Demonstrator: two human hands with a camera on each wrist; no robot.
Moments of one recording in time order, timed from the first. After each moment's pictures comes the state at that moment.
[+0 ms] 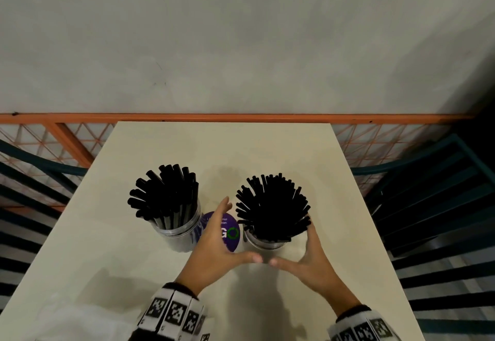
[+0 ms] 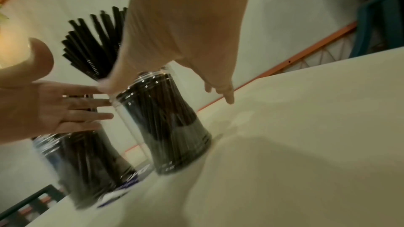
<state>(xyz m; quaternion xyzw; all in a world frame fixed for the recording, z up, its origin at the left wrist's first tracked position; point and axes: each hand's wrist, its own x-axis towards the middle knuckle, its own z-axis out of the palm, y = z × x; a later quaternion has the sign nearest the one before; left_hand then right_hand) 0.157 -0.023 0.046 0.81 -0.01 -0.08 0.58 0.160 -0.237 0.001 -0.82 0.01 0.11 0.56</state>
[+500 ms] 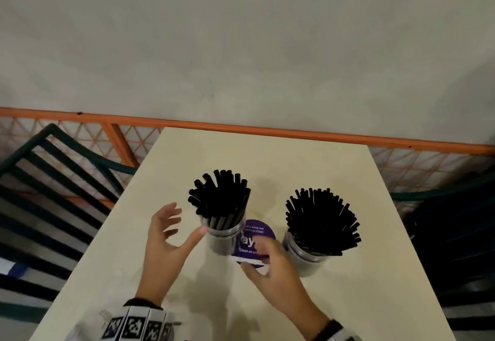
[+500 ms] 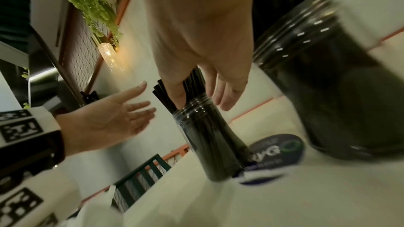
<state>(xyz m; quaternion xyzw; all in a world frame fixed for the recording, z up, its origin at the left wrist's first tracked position) 0.117 0.094 0.071 0.78 0.15 0.20 0.58 0.139 -0.103 0.032 -0.86 -0.11 0.12 0.49</state>
